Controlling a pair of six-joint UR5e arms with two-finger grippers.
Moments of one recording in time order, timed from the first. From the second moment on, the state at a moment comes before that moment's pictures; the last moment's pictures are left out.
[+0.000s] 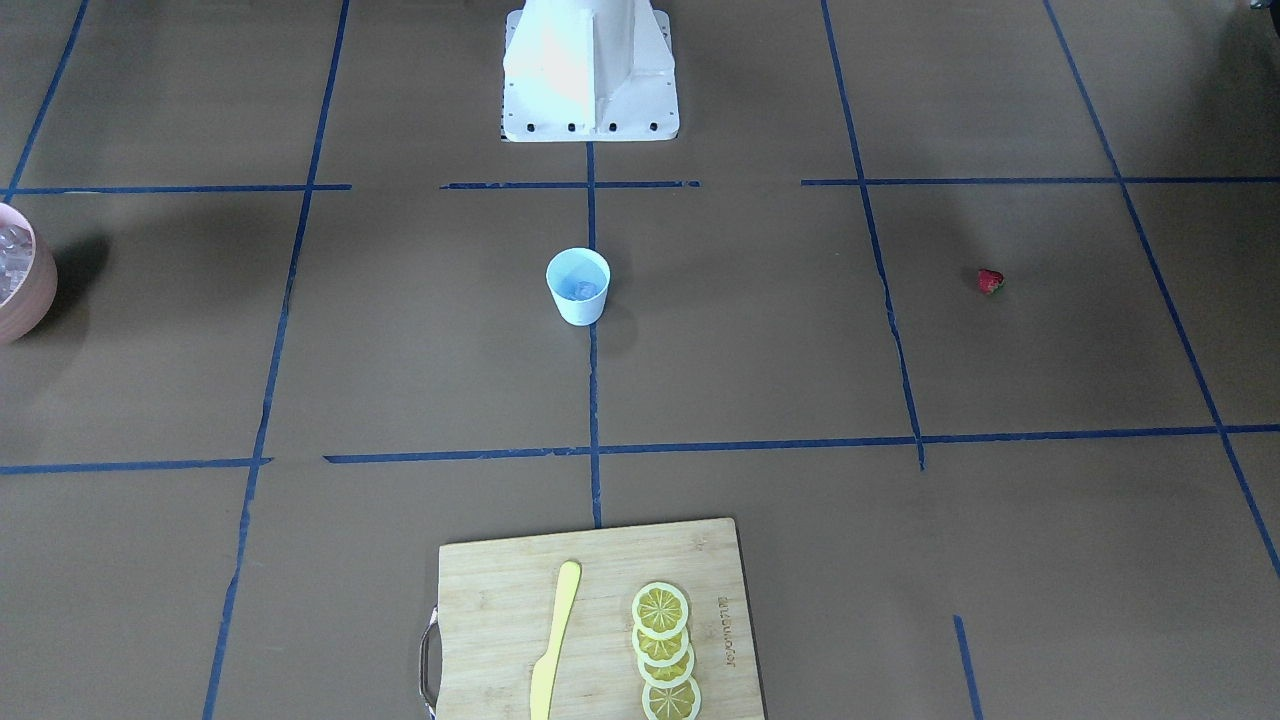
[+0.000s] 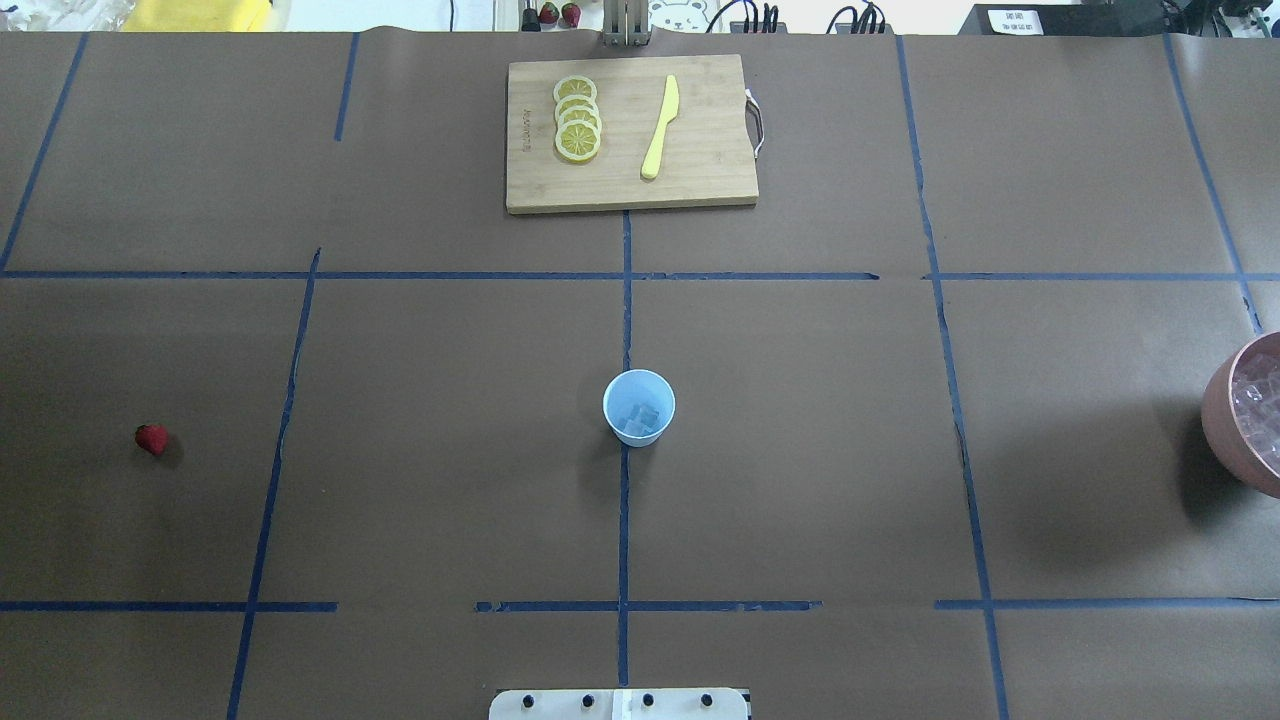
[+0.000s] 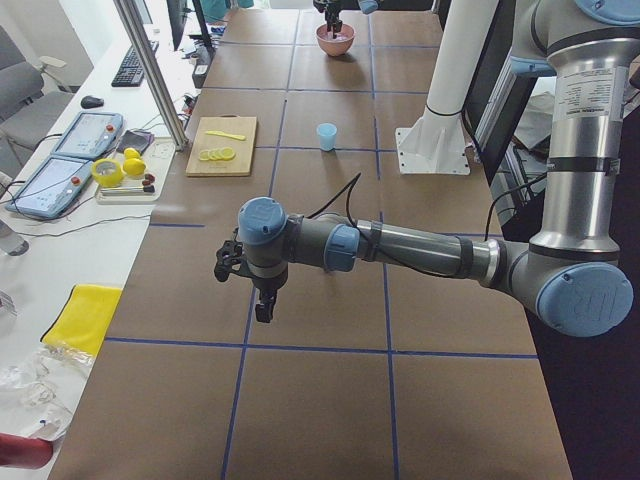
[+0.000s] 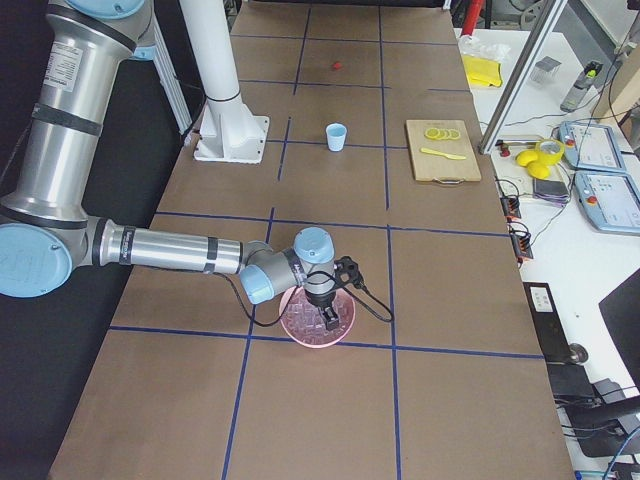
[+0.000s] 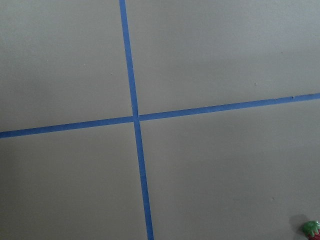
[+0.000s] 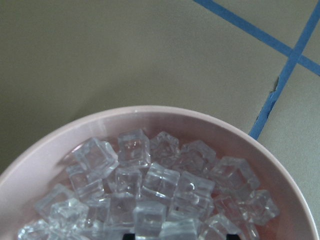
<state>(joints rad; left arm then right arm) -1.53 -1.56 -1.73 -1.58 -2.39 -0.02 1.19 -1.86 1.69 -1.00 2.17 0.05</state>
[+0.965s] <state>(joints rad) -1.53 -1.55 -1.74 -1.58 -2.39 -0.02 1.19 -1.87 1.70 -1.00 2.17 0.04</state>
